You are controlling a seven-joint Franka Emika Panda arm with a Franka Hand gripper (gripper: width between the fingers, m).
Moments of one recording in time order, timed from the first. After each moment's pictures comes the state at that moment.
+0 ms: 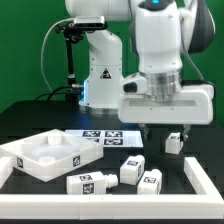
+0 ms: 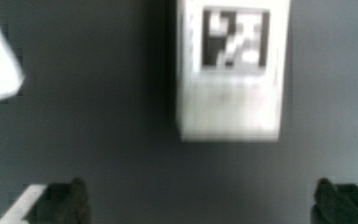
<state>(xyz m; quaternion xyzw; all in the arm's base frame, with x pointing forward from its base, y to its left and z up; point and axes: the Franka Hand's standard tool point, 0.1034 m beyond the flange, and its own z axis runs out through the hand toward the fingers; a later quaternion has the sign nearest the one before) 0.456 0.102 0.045 -0.98 0.18 0.06 0.07</state>
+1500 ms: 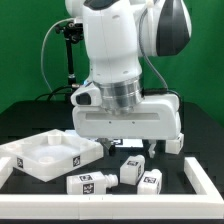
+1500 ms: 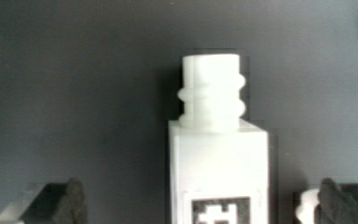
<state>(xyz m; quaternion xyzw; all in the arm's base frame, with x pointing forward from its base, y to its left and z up) 0.525 0.027 0.024 -0.97 0.19 0.09 0.07</state>
